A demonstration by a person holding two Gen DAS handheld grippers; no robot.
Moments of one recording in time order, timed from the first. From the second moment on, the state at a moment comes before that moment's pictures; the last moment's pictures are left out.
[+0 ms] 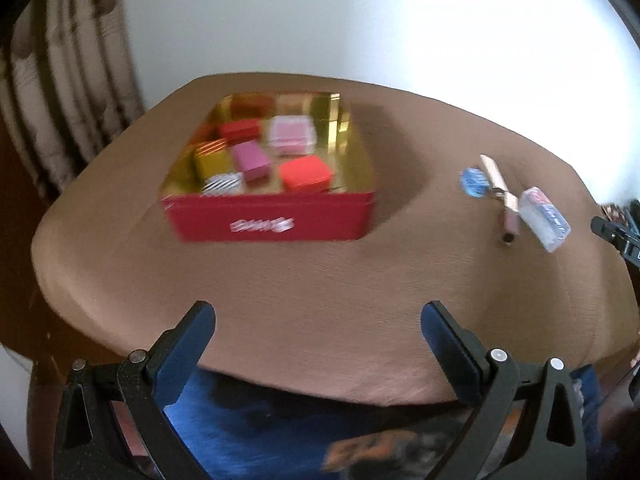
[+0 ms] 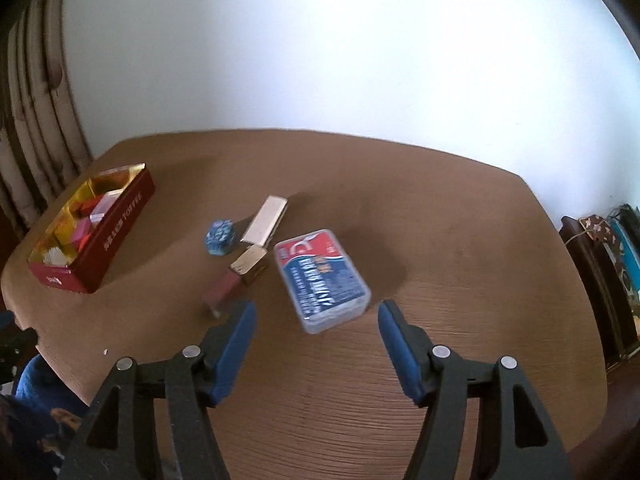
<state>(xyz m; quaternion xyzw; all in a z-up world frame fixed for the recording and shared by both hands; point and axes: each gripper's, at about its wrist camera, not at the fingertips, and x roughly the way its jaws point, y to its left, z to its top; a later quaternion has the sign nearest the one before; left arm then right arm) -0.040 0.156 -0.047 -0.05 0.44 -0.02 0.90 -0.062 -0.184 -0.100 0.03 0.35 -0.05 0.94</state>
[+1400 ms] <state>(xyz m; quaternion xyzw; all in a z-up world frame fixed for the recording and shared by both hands) 0.118 0.026 0.073 -0.01 0.38 -0.15 0.91 -0.079 -0.241 -0.086 0.17 0.33 0.00 0.93</state>
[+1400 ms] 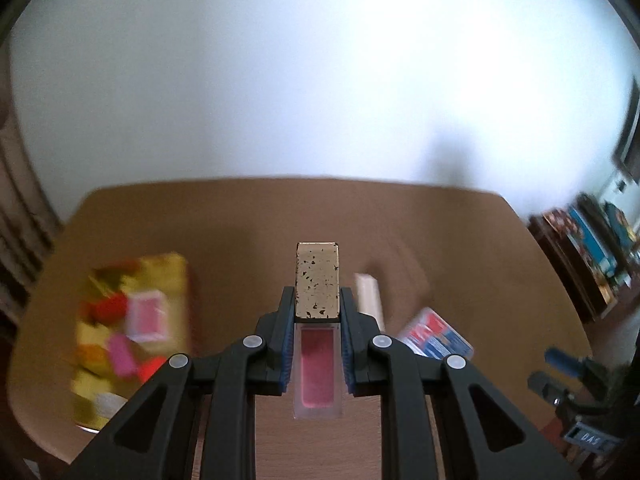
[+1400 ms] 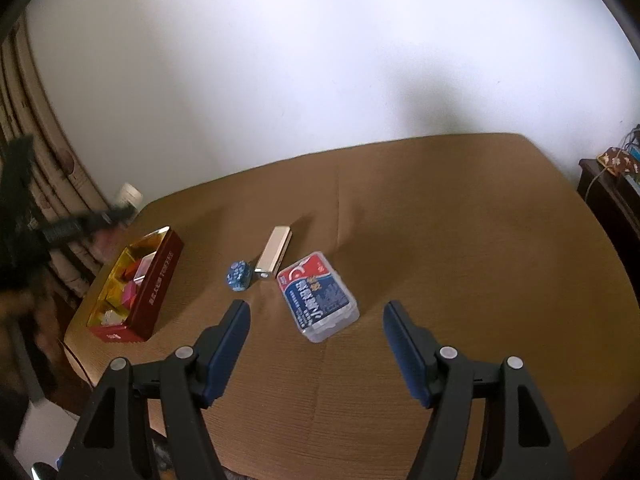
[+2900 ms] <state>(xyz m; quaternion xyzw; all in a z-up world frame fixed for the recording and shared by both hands) 0.245 0.178 -0.054 -0.22 0.52 -0.09 0.82 -0.056 -0.229 -0.114 0.16 0.38 0.01 0.91</state>
